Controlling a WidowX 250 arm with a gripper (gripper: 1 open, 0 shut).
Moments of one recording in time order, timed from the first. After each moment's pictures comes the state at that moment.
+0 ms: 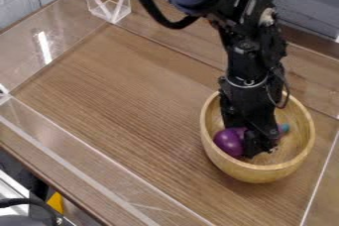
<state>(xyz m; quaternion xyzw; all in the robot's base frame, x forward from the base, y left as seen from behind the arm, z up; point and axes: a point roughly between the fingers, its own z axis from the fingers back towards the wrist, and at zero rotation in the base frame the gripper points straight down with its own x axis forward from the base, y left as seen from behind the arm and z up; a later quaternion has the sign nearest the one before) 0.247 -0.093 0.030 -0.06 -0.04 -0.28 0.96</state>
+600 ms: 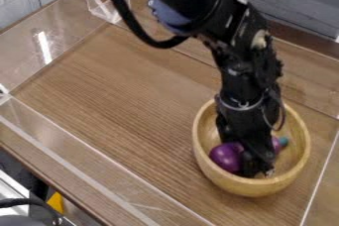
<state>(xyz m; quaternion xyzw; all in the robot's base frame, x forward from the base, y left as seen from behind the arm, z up) 0.222 -0.104 0.021 -0.07 -0.03 -0.29 0.95</state>
